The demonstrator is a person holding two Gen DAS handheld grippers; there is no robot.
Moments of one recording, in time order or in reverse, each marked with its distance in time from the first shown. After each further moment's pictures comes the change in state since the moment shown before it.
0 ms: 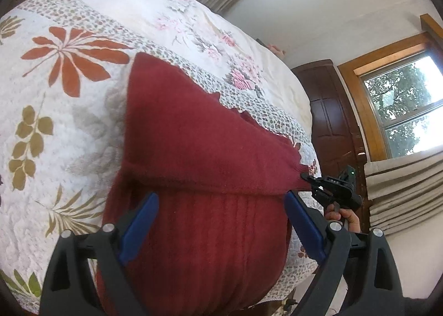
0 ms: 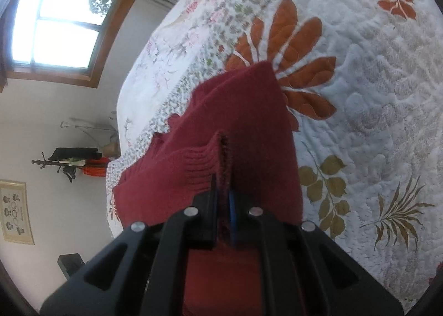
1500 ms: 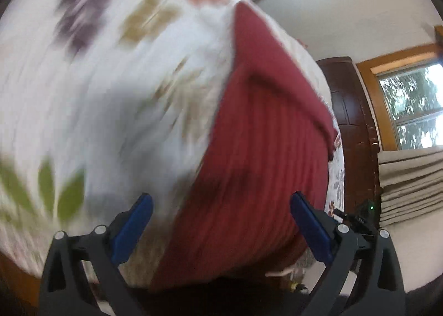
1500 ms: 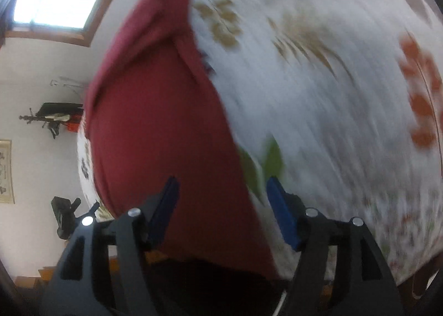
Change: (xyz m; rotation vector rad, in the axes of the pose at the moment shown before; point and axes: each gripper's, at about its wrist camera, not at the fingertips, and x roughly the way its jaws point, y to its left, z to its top) left arm -0.040 0.132 -0.147 -0.120 0.056 0.050; right arm -0.073 -0.133 -0.206 -0.085 0.133 -0.073
